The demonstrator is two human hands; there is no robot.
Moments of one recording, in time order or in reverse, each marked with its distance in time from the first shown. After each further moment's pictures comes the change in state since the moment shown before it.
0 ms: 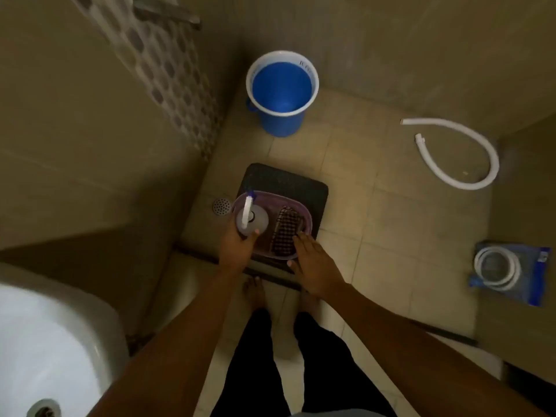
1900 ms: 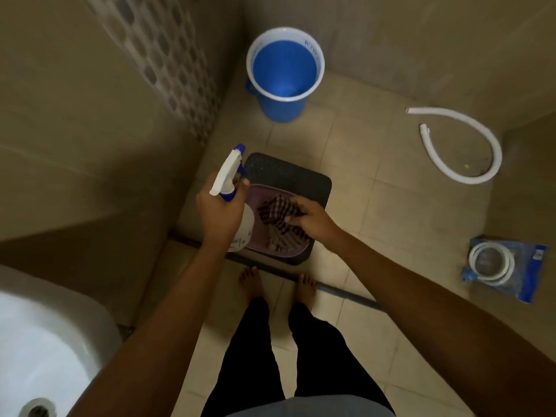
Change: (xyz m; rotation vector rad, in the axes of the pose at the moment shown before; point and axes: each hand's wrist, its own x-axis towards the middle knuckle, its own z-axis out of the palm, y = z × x) left_hand 0.022 0.061 -0.043 -0.257 0.322 0.354; right_hand 0.079 -0.005 -0.058 0.879 -0.013 0.134
